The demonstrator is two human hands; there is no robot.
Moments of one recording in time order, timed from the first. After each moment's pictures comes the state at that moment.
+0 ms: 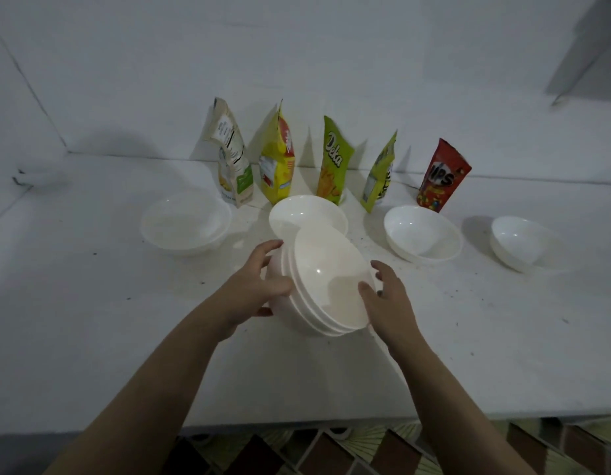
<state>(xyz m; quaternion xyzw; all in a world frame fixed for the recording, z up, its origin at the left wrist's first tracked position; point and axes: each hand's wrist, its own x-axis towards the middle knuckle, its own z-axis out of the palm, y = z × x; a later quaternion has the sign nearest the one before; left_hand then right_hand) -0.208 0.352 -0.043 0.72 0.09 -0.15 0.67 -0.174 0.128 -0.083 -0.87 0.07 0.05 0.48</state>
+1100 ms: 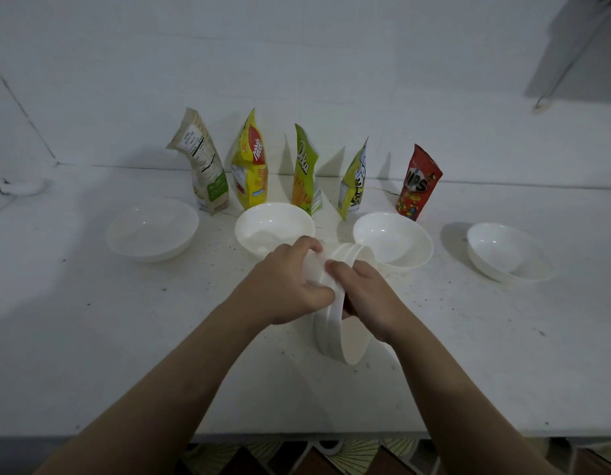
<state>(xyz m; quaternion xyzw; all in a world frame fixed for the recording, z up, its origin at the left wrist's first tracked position) -0.182 0.238 -0.008 0.93 -0.02 -0.02 0.38 -0.167 0.085 -0.004 -0.77 -0.10 0.20 0.60</state>
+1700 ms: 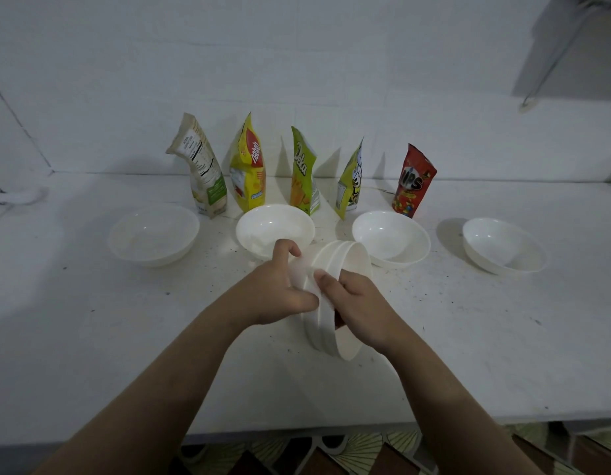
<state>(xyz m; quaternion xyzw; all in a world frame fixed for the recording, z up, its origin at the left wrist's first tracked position) -0.183 0.264 -0.023 0.90 0.00 -0.13 0.43 -0.187 0.096 -0.019 -0.79 -0.14 0.14 0.57</state>
